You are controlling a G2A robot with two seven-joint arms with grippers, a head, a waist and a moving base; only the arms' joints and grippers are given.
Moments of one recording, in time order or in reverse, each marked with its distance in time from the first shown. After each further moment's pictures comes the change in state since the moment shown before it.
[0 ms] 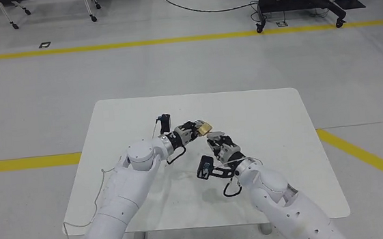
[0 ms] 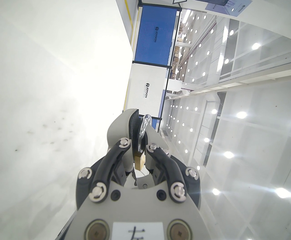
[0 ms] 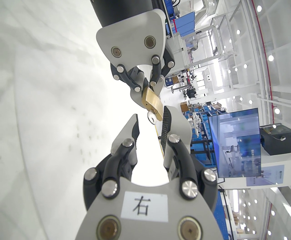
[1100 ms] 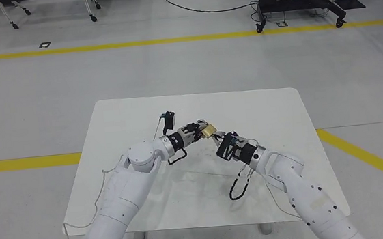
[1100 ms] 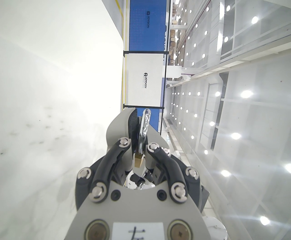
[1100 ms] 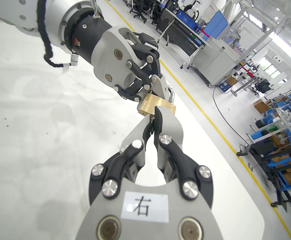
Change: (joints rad) left arm 0.008 0.003 0.010 -0.022 0.043 -0.113 -0.071; right arm 0.035 0.000 0.202 0.124 0.637 -0.349 -0.228
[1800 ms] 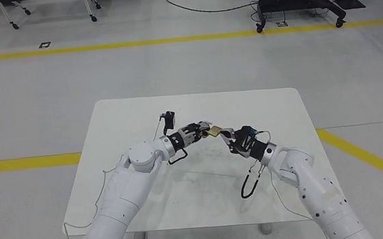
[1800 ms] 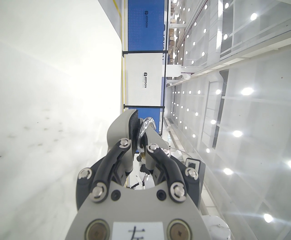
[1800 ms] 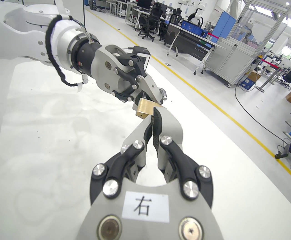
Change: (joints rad) left arm 0.000 0.001 0.001 0.002 0.016 -0.009 0.013; right arm 0.017 0.018 0.073 0.085 0.174 -0.136 -0.046
